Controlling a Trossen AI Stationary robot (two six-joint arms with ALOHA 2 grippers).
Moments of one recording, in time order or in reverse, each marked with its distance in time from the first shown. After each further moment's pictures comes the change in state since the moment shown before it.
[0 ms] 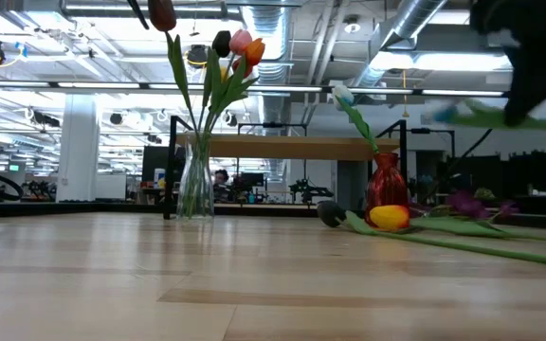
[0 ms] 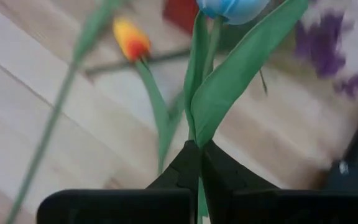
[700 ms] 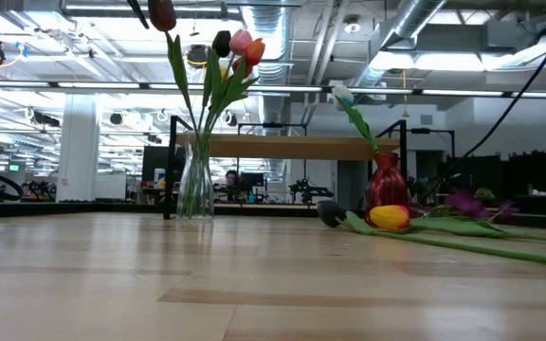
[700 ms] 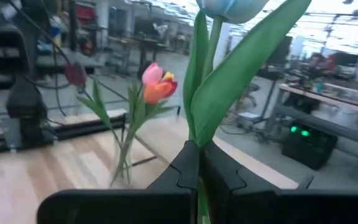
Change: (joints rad) left arm 0.000 0.000 0.000 0.030 0.019 -0.017; right arm 0.182 -0.129 0.142 -0.006 1.038 -0.281
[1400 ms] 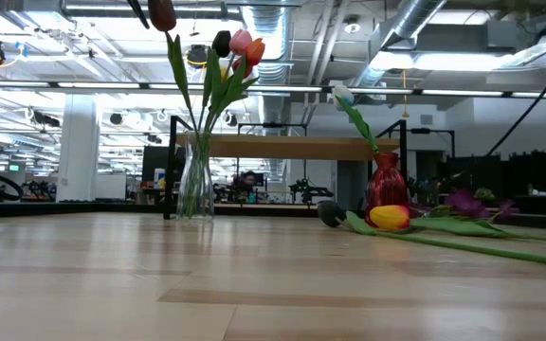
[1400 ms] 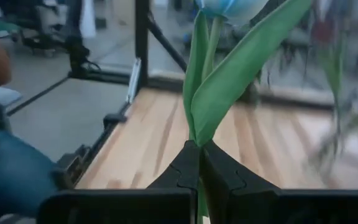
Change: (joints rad) left arm 0.001 0.000 0.000 0.014 0.000 -0.008; right arm -0.003 -0.274 -0.539 1.422 -0.880 -1.184
